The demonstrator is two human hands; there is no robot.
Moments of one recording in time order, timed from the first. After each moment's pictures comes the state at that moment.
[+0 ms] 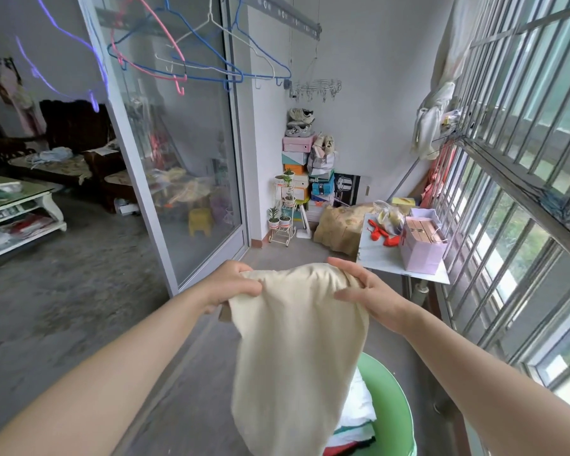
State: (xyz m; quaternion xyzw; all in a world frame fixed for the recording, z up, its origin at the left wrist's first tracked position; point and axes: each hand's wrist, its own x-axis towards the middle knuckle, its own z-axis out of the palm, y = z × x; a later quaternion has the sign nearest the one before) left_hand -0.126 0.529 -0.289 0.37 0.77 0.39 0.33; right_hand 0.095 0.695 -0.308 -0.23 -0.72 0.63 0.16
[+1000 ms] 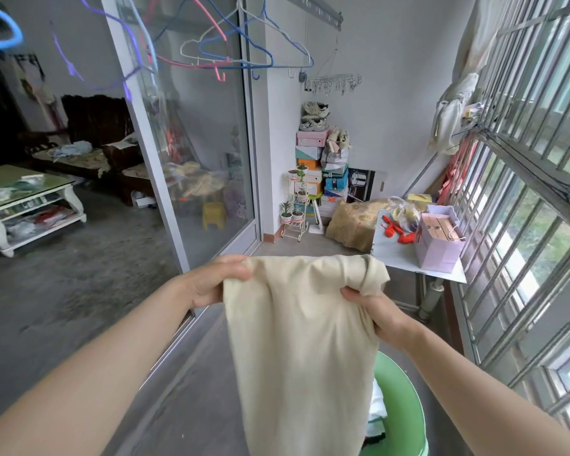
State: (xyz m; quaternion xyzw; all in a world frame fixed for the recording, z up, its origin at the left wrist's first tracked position) left_hand -0.158 0.497 -0.289 0.33 0.62 0.51 0.49; right_hand 0.086 0.671 -0.336 -0.27 -0.59 0.74 0.17
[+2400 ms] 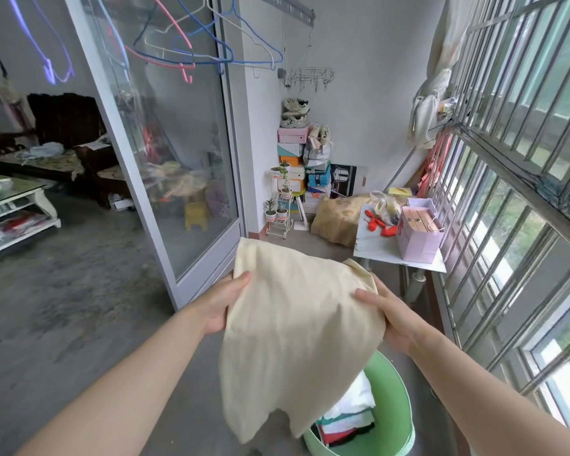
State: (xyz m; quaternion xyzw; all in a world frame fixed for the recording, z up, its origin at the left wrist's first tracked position) left_hand -0.121 0.526 -0.335 0.20 0.57 0.60 0.52; right_hand 0.125 0.697 -0.353 -0.26 -0.47 0.82 0.19
